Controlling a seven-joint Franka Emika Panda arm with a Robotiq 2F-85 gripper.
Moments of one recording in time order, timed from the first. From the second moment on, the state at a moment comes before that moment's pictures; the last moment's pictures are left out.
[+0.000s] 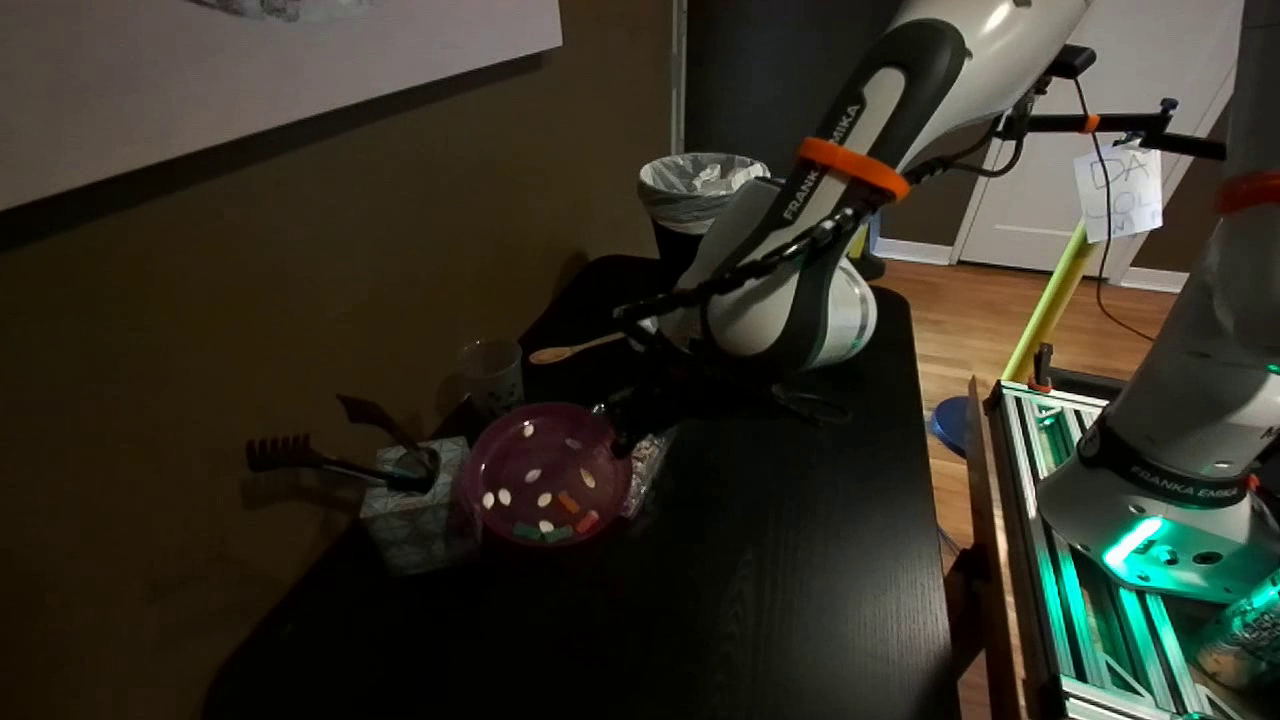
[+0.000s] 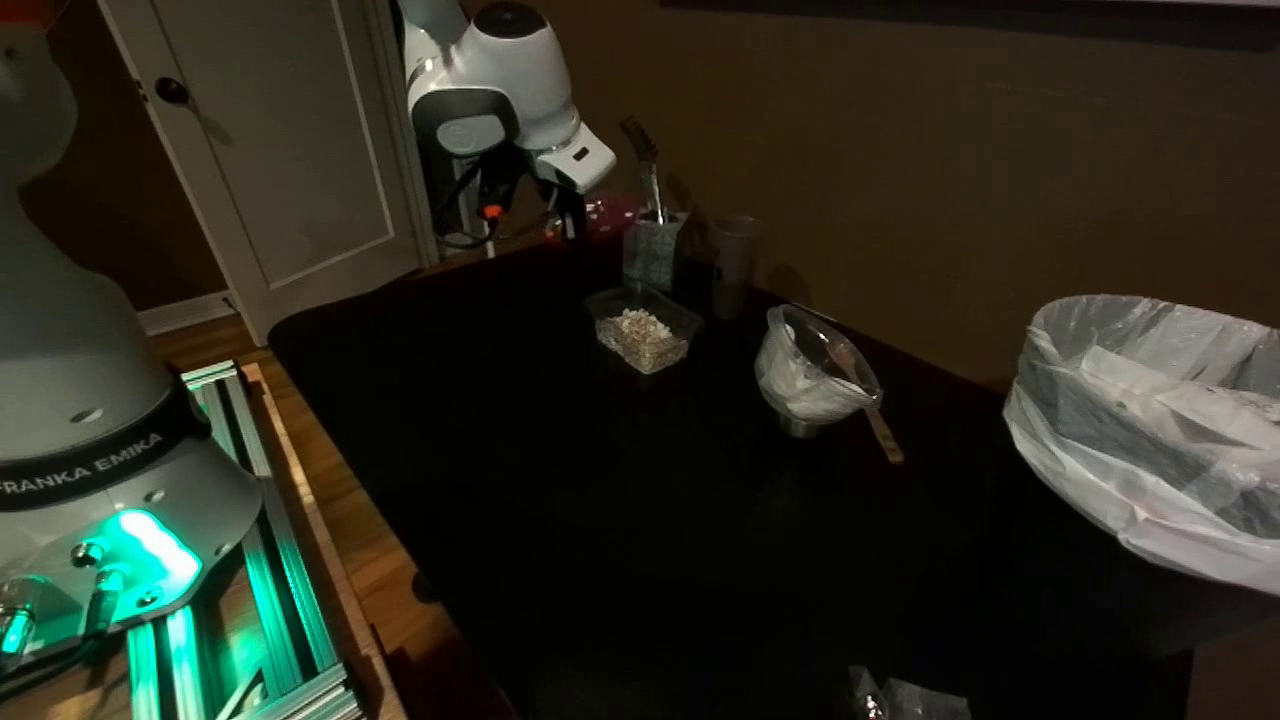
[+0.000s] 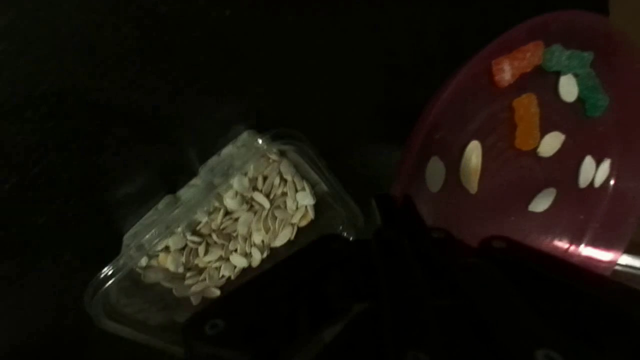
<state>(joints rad) -0.29 0.35 0.66 -2.46 0.69 3.27 0.19</state>
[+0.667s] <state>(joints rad) -0.46 0.22 0.69 -2.62 0.69 3.43 0.17</state>
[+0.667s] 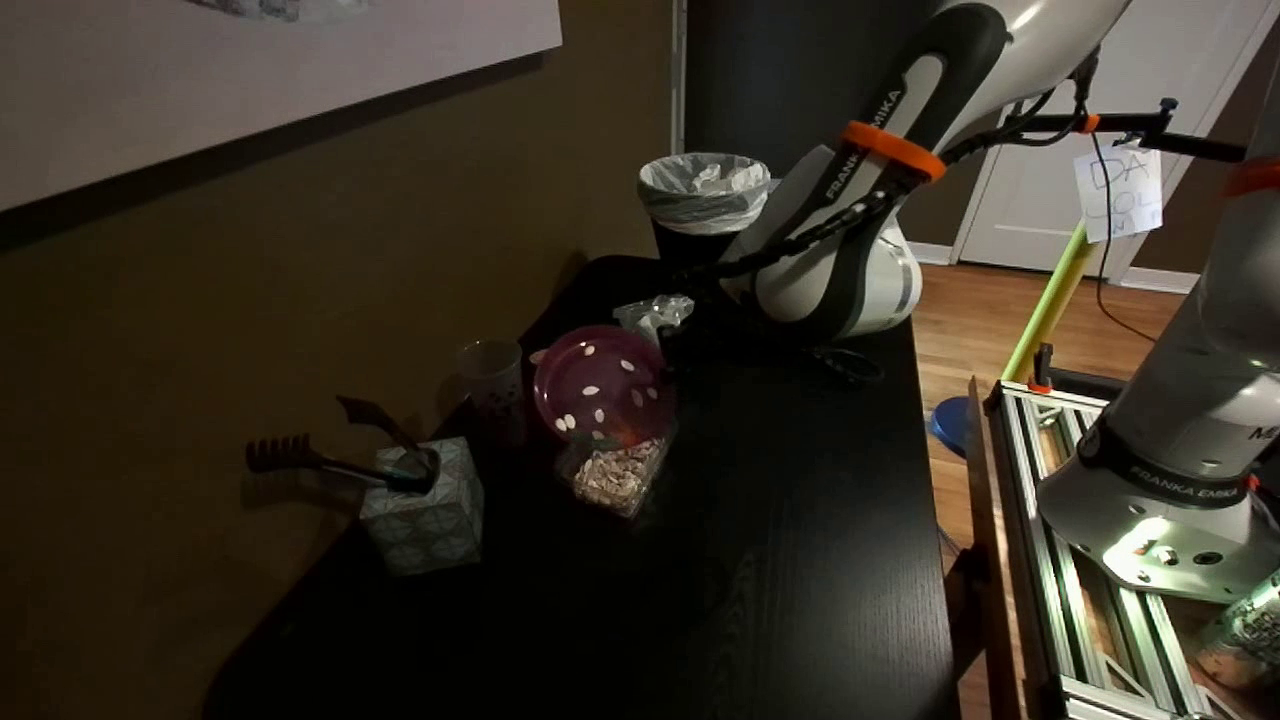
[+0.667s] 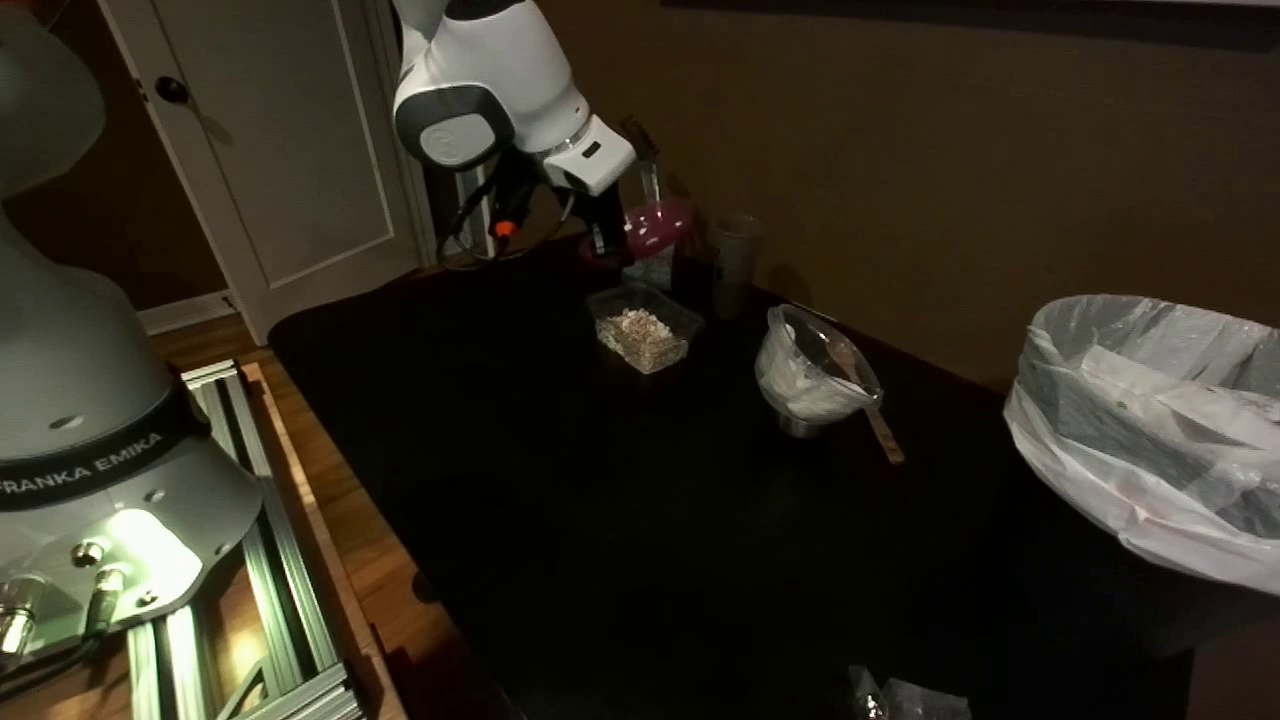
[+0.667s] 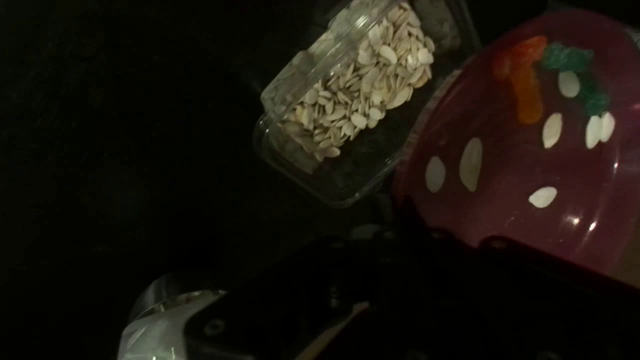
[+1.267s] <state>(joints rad) -0.34 0.23 0.54 -2.63 0.68 3.60 0.19</state>
